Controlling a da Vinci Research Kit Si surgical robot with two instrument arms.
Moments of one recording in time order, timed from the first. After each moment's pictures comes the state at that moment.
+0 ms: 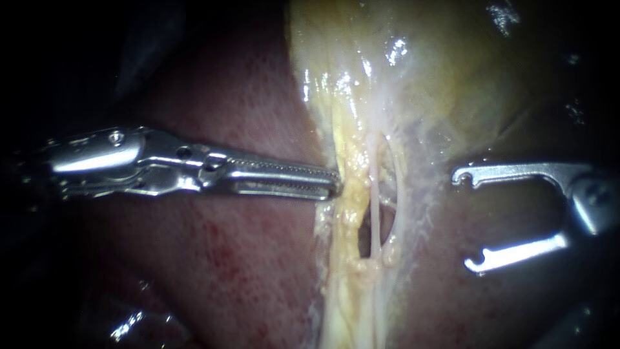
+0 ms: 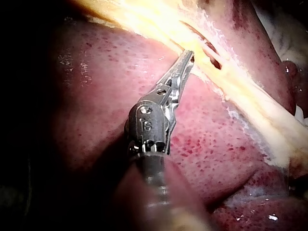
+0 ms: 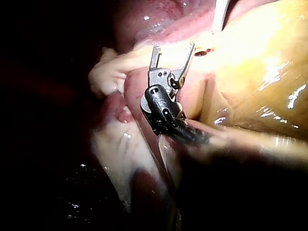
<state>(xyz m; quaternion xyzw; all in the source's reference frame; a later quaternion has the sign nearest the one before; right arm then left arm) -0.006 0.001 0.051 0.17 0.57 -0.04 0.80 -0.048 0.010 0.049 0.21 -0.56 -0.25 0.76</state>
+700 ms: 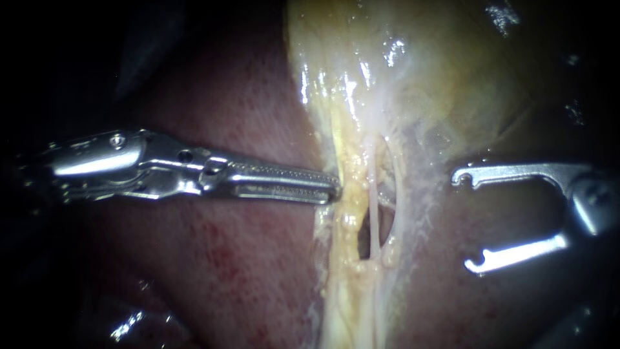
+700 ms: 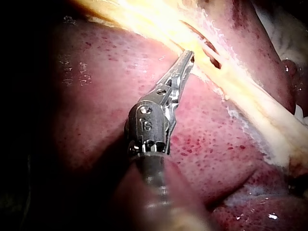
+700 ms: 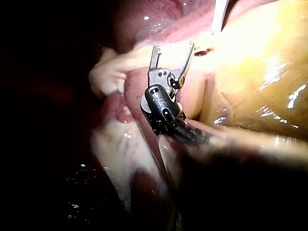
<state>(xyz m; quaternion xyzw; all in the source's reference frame) -0.006 0.001 0.051 0.17 0.57 -0.04 0.80 -0.048 0.010 0.049 0.22 -0.56 -0.25 0.76</state>
